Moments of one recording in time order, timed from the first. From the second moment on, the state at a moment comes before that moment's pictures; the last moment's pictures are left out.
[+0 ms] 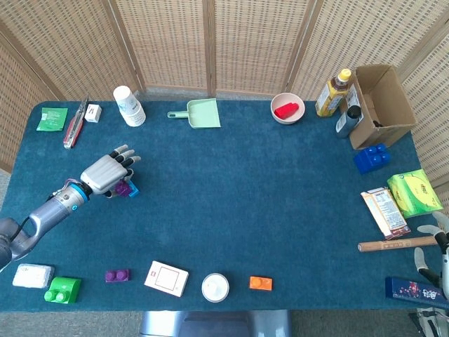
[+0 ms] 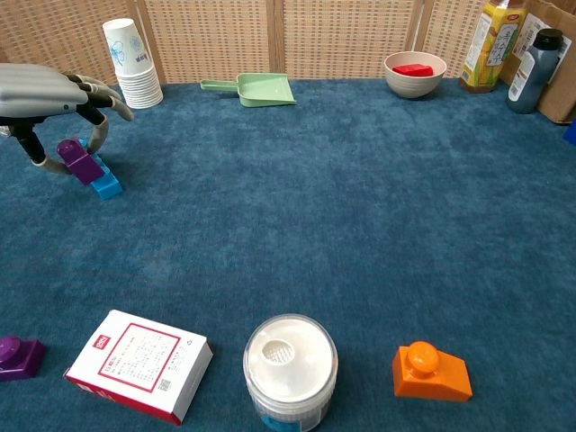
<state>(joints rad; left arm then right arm) -0.85 -1.44 0.15 -0.78 1.74 0.93 -0.38 -0.06 -1.04 0.10 -1.76 -1.47 1.65 -0.06</state>
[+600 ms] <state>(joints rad) -0.89 -1.45 0.15 -0.77 1.72 0.86 -0.42 -0.07 -1.04 0.11 -1.76 -1.46 1.65 -0.07</state>
